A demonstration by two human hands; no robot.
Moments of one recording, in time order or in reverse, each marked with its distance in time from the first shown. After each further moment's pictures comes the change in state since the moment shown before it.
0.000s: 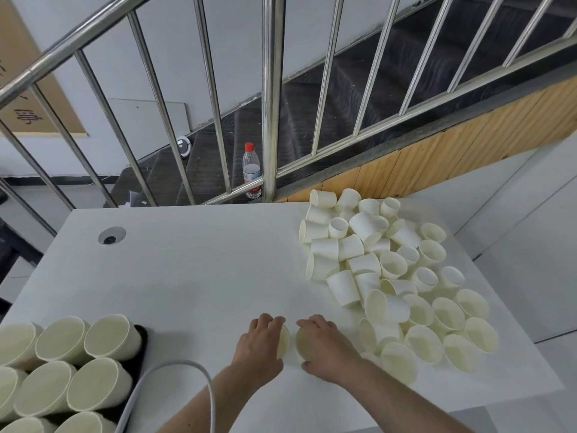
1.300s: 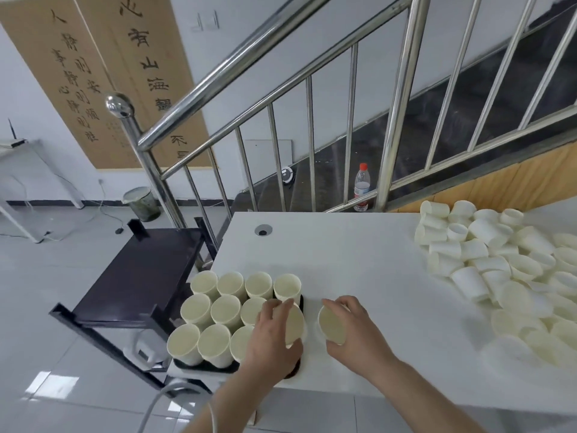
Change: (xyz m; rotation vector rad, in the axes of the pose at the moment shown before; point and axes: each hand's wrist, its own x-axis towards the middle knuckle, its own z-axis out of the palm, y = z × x) left_hand -0.233 -0.176 -0.063 -0.226 0.491 -0.091; right_hand -0.076 -0.246 0.048 0.254 0.322 -0.272
